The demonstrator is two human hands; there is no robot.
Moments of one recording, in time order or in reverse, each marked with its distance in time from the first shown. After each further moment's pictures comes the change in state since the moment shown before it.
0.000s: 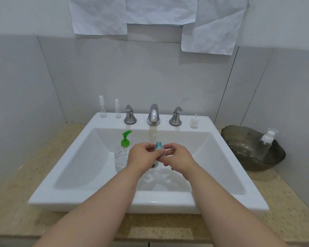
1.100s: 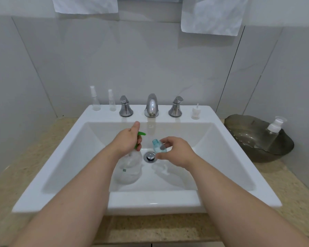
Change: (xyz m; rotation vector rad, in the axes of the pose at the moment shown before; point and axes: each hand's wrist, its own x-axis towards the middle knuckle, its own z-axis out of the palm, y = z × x) left_hand 0.052 0.000 -0.043 0.201 -0.203 -0.048; right_hand 0.031 0.017 0.000 -0.273 -0.007 -0.088
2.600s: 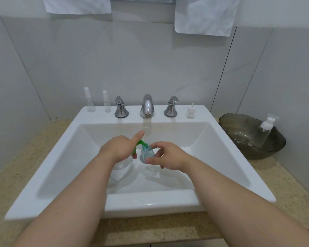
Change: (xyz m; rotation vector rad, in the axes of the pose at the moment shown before) left_hand -0.008 -0.007 -0.008 0.465 -0.031 -0.013; right_hand 0.002 0.003 0.007 -0.003 -0.231 -0.025
